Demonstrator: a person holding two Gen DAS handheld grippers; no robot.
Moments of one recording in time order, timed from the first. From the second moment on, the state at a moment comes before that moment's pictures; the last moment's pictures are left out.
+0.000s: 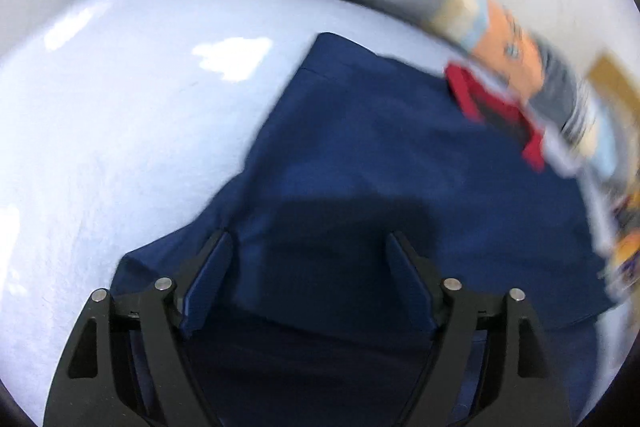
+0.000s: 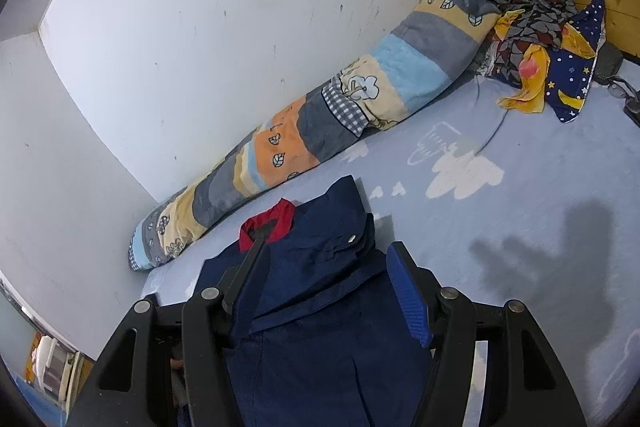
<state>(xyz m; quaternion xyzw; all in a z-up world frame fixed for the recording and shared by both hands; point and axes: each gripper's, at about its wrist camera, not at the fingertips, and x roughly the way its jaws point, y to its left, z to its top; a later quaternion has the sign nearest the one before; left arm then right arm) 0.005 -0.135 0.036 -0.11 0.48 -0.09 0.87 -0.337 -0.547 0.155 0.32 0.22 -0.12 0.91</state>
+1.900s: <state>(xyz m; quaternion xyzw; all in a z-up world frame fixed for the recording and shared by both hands) -0.285 -0.071 0.016 0.05 0.53 -0.16 0.83 -0.410 -0.455 0.010 0.19 0.51 -0.20 0.81</state>
